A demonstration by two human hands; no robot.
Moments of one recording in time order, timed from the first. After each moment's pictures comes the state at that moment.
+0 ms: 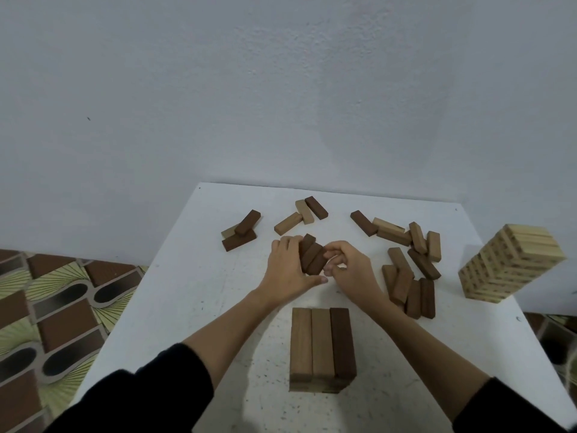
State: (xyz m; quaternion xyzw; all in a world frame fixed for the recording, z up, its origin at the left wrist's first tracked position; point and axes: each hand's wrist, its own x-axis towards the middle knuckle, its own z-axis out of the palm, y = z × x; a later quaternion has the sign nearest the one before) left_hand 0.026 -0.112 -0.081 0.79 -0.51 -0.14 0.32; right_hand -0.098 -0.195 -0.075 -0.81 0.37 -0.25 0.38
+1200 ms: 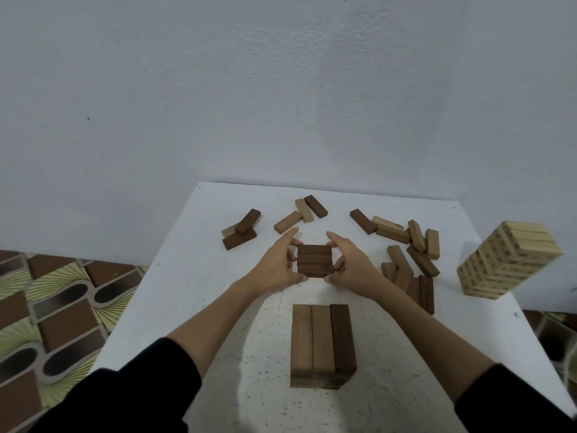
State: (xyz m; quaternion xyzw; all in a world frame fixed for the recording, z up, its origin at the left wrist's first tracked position) left_hand 0.052 -0.105 -0.073 0.73 -0.50 -0.31 0.35; right_hand -0.104 -0.207 -0.062 -0.85 0.34 -0.09 0.39
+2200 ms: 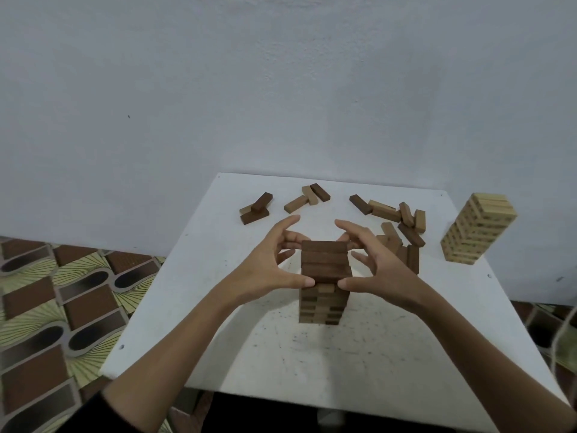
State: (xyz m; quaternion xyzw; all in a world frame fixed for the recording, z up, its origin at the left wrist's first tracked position) left_hand -0.003 0.029 0.005 0.62 -0.50 -0.38 0.48; right_hand -0.191 -0.095 0.017 -0.82 0.23 -0.15 0.50
